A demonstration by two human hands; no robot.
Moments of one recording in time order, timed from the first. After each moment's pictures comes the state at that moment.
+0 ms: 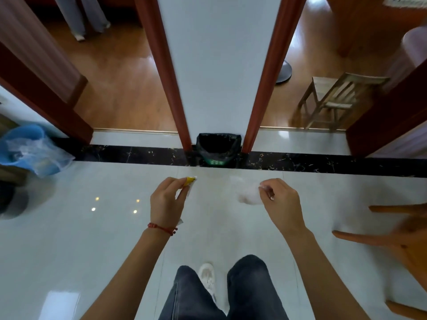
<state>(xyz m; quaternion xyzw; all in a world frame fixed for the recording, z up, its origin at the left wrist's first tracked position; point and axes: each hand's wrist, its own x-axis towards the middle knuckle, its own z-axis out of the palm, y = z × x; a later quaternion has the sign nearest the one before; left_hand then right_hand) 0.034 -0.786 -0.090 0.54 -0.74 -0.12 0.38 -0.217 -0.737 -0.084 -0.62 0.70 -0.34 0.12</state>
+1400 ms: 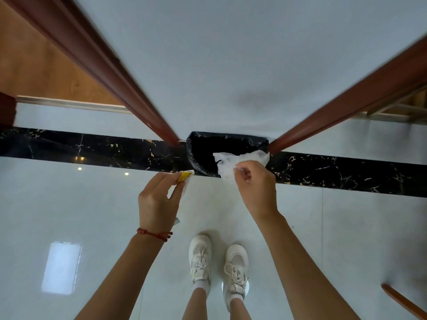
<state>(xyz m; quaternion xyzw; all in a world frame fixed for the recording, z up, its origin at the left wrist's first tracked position) -0.023 -1.177 -0.405 0.60 -0.73 -0.15 0.27 -0.216 -1.176 -0.434 -0.57 0.71 -0.35 0.24</state>
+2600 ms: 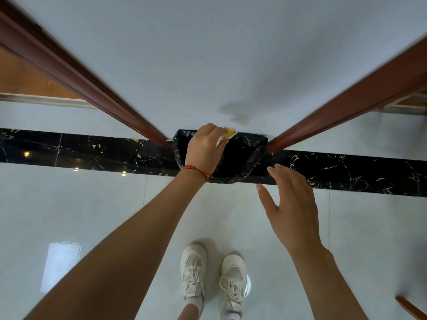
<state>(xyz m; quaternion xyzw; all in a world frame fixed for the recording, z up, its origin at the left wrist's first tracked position) -0.134 -1.286 -0.530 0.53 -0.78 -0.21 0.27 -0.281 -1.155 -0.468 -0.60 0.77 -0.14 0.16</state>
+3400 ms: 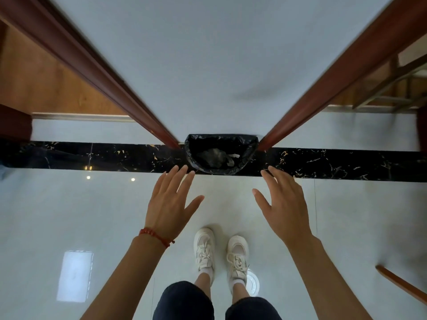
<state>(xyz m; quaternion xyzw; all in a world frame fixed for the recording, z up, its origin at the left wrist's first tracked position) -0.038 -1.148 -0.347 0.55 -0.82 -0.15 -0.01 -0.271 -1.101 -0.352 -0.64 0.75 -0.09 0.15</state>
